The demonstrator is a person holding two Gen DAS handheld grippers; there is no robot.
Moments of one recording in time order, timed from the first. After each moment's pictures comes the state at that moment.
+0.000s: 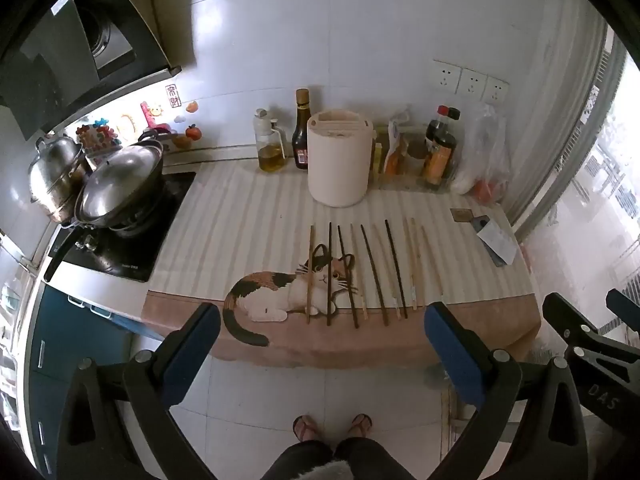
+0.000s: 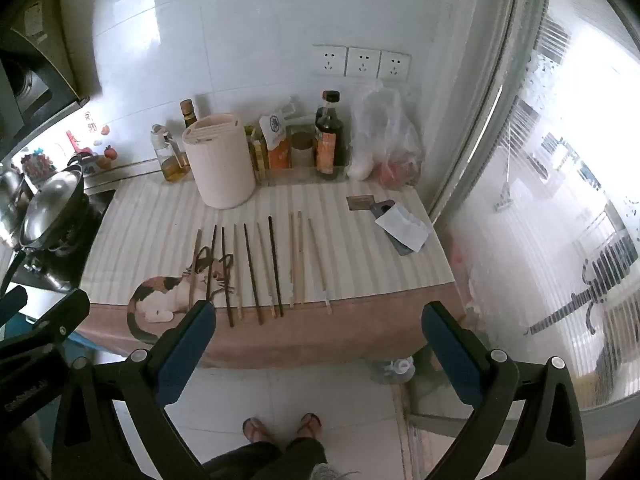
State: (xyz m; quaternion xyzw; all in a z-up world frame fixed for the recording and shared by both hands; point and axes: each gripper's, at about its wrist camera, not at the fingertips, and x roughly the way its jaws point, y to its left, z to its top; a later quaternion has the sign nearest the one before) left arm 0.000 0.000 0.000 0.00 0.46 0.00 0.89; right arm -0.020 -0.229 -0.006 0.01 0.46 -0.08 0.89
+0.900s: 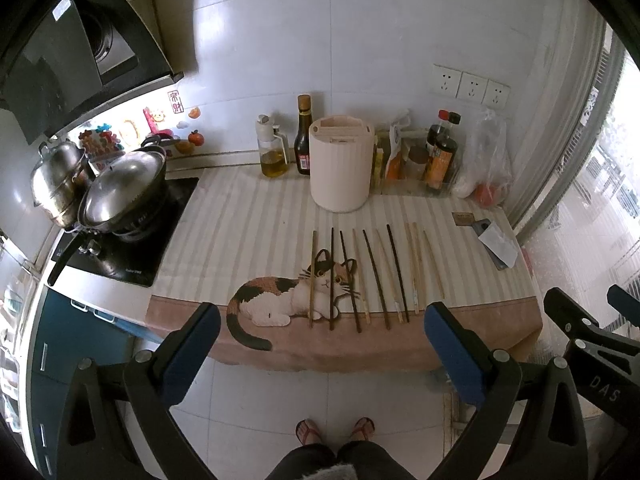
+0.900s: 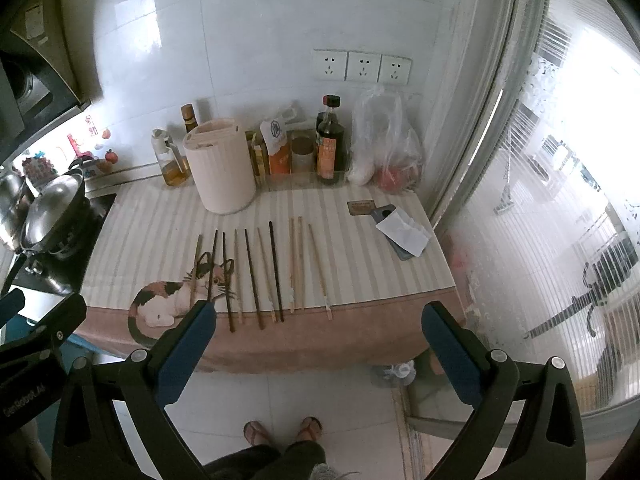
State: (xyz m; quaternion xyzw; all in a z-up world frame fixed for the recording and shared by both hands) left arm 0.003 0.001 0.008 0.00 0.46 0.00 0.89; right arm -0.018 -0.230 -0.003 0.01 0.45 -0.08 0.89
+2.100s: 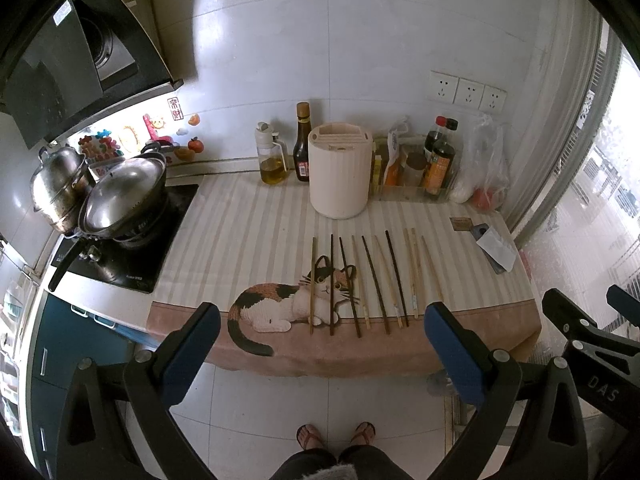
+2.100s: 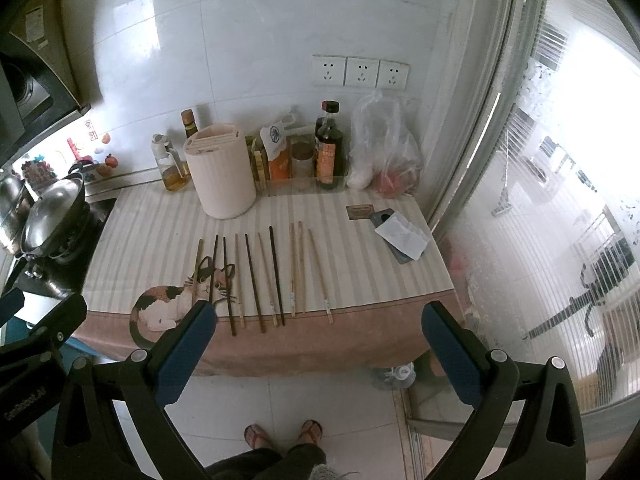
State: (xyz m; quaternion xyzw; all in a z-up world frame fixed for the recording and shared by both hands) left arm 0.012 -0.001 0.024 0.01 0.45 0.00 0.89; right arm -0.018 -0.228 0.003 0.01 0.45 -0.08 0.89
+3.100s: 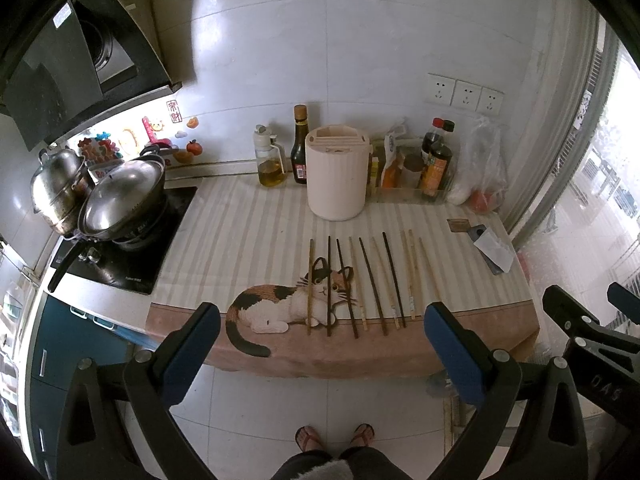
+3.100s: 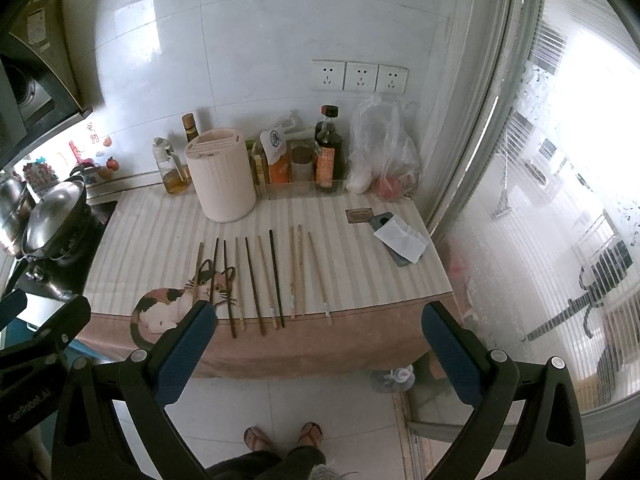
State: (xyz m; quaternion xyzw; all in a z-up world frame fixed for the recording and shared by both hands) left arm 0.010 -0.001 0.023 0.01 0.45 0.00 0.90; right arm -0.019 -0.229 0.008 0.01 0.44 -0.08 0.89
